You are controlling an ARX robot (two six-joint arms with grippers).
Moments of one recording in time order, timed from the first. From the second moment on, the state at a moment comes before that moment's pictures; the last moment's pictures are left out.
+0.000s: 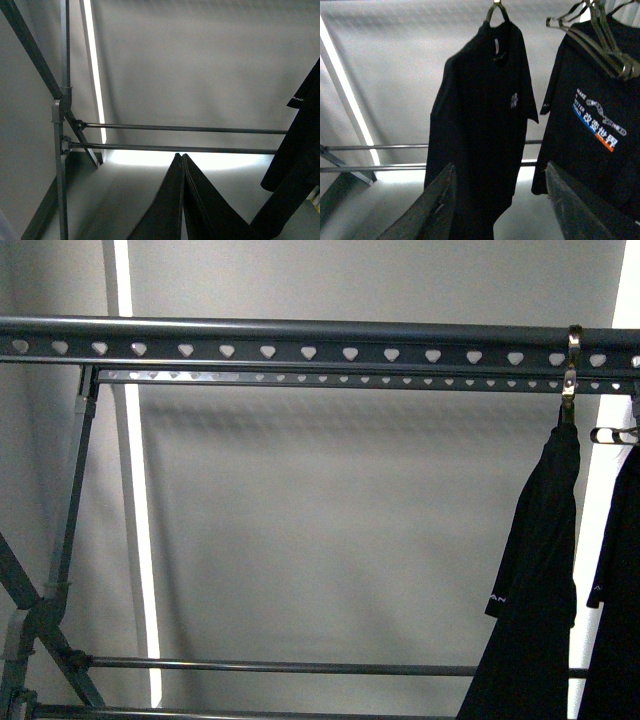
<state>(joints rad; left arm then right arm) 0.00 0.00 0.02 0.00 0.00 0.00 -0.18 0.21 0.25 -0.06 -0.17 0.01</state>
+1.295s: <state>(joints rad) 0.00 0.00 0.02 0.00 0.00 0.00 0.00 0.00 0.01 0.00 0.00 0.00</state>
